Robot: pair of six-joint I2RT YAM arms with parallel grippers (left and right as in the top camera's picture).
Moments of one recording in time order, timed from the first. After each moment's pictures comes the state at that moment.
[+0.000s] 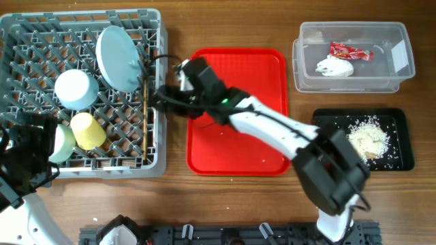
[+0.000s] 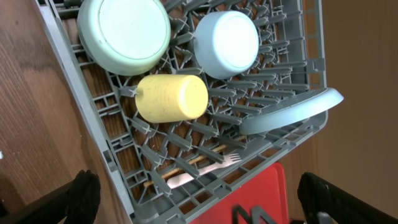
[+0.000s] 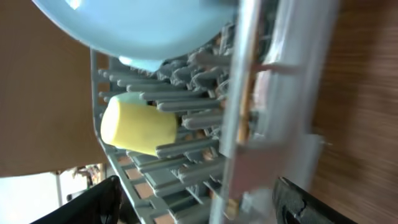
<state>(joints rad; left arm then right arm) 0.73 1.04 1.34 -1.30 0.25 -0.73 0.74 1.96 1.38 -0.11 -0.52 0.93</state>
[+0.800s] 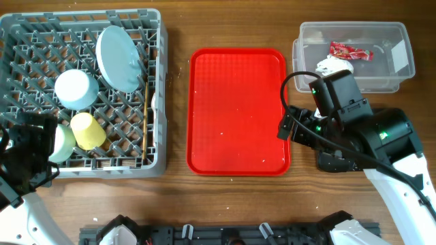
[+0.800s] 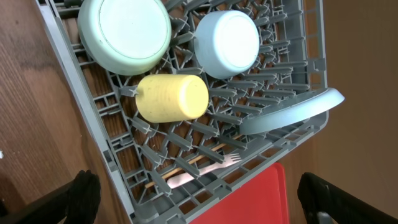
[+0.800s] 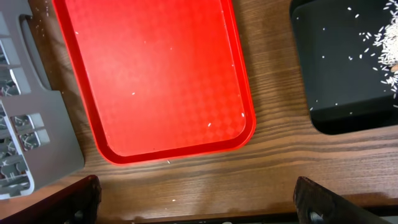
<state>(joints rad) 0.73 1.05 1.34 -1.30 0.25 -0.73 0.41 1.20 1.39 -1.39 -0.02 0.70</state>
